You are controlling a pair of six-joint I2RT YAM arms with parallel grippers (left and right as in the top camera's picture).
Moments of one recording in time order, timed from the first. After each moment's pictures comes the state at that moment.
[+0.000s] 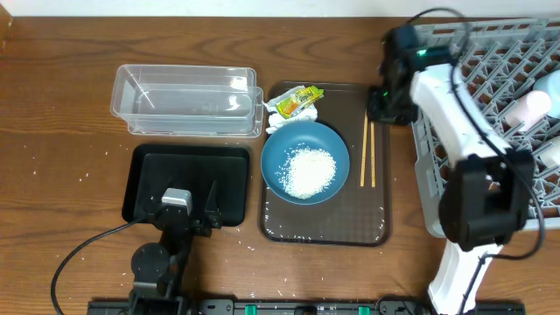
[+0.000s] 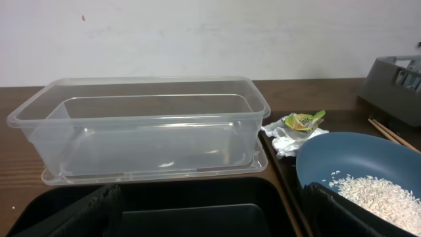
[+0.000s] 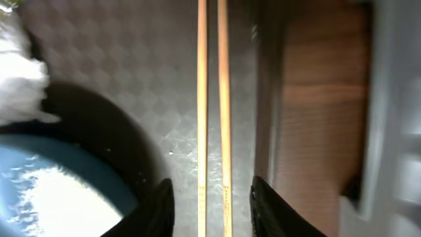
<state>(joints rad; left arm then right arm) -0.10 0.02 0.02 -0.11 0.07 -0.04 0.21 2.06 1.71 -1.10 -0.05 0.33</state>
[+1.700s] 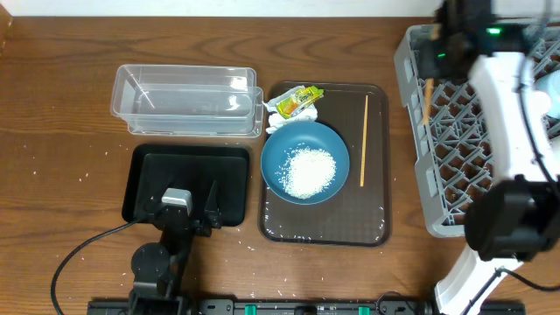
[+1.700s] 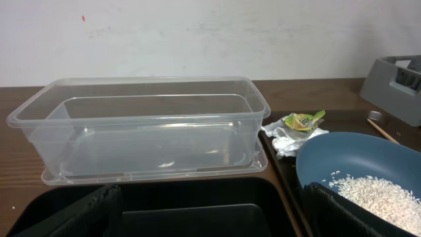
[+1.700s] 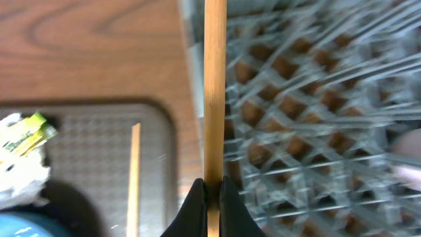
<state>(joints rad) -0.10 0.02 0.02 -0.11 0.07 -0.04 -0.03 1.95 1.93 -1.02 0.02 0.07</state>
